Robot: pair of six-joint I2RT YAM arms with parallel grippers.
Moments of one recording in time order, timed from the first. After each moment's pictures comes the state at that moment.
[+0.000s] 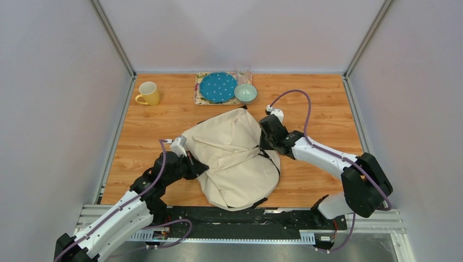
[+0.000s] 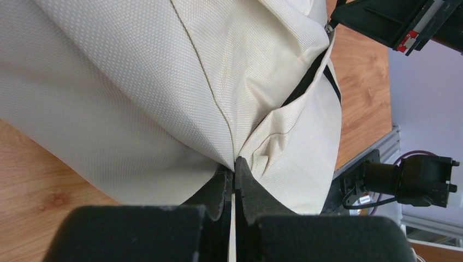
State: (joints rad) left arm -0.61 0.54 0.28 -0.24 0.11 -0.81; right arm 0.68 1.44 0.88 -0.31 0.27 0.61
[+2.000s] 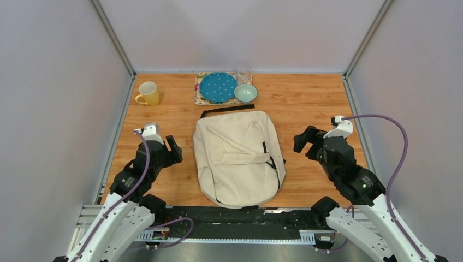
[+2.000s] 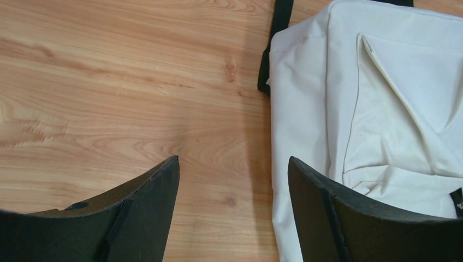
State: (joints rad) left arm -0.44 0.52 0.63 -0.69 -0.33 -0.54; right arm 0.61 0.57 0.84 -0.71 0.46 0.60
